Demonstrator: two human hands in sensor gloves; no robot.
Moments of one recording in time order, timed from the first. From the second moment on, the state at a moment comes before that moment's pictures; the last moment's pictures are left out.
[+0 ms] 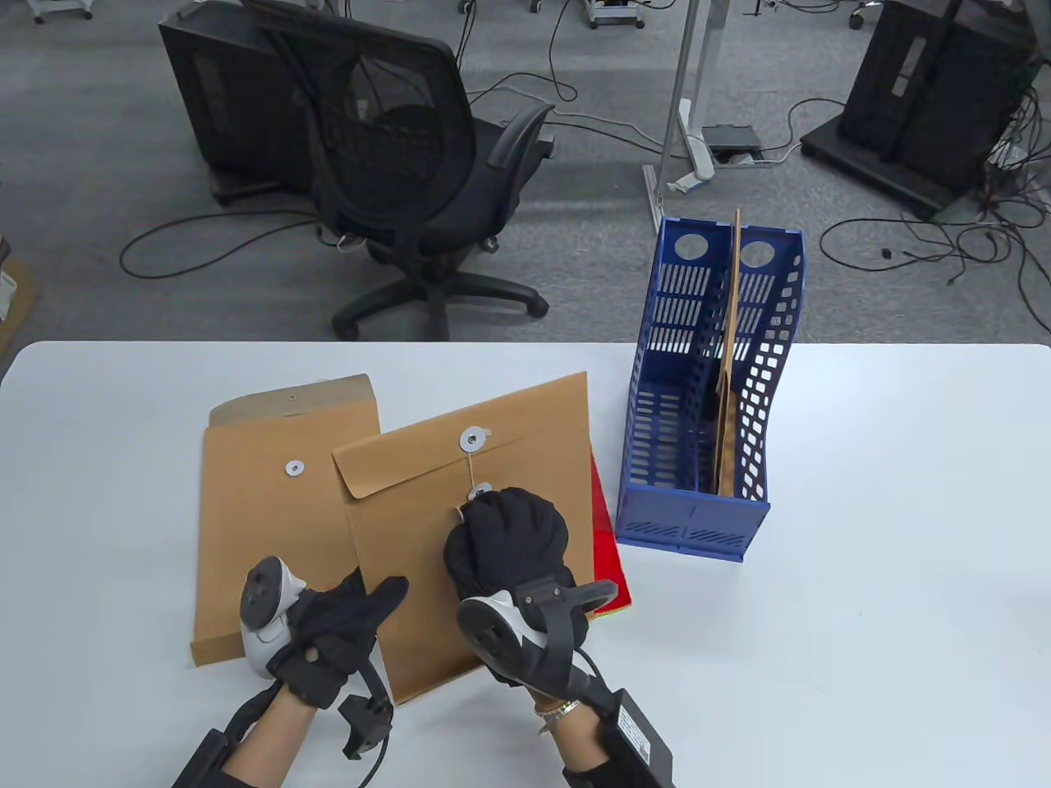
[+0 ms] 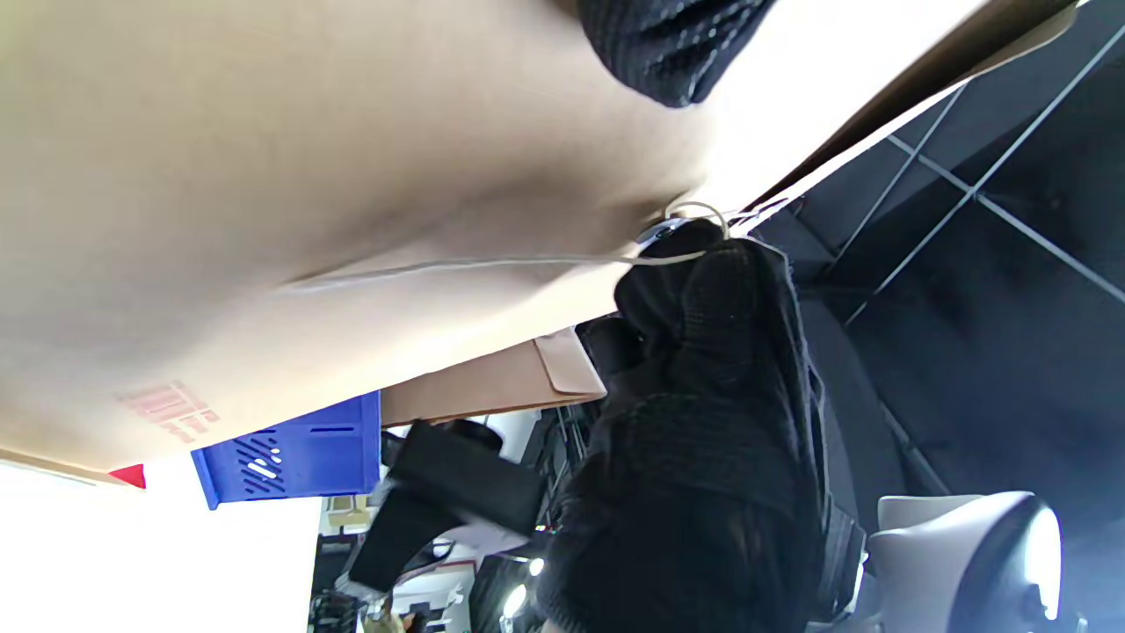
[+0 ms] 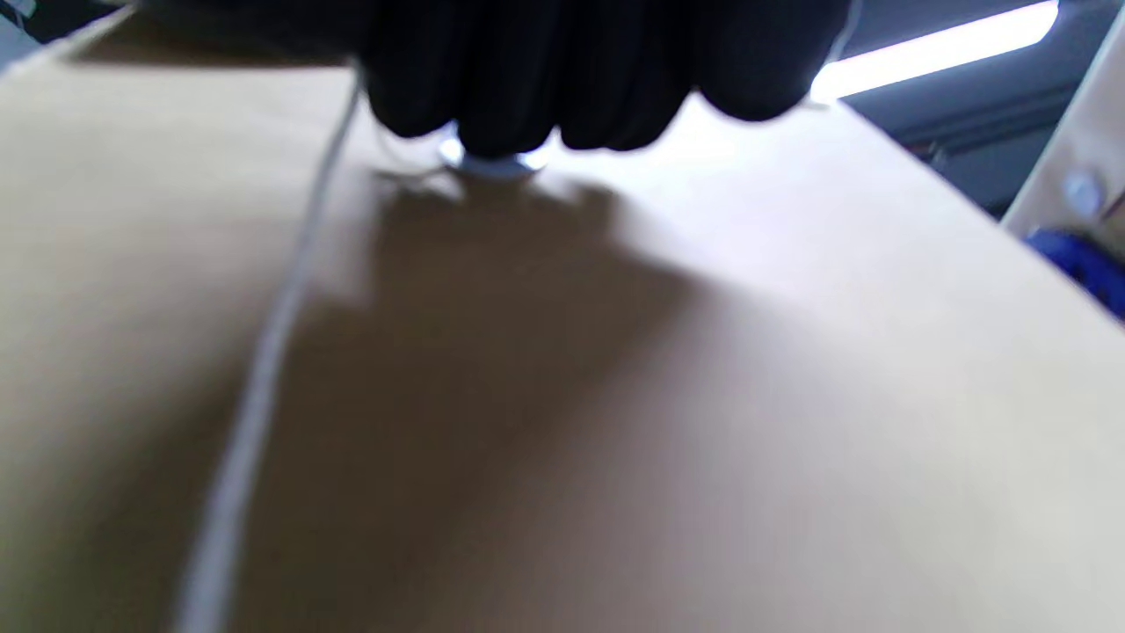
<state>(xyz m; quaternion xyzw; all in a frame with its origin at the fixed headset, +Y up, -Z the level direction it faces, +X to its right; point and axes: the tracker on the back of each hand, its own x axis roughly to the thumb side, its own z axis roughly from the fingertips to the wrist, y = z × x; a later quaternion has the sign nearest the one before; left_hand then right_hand) -0.223 -0.738 -0.307 -0.10 -0.27 0.72 0.63 -0.004 -0.613 -0.270 0.11 -0.39 0.91 0.12</state>
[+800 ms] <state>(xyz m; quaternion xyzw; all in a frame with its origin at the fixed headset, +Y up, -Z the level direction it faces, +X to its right) -0.226 -0.739 -0.307 -0.10 -0.27 0.76 0.59 0.026 -0.619 -0.291 0.13 -0.34 0.92 0.14</state>
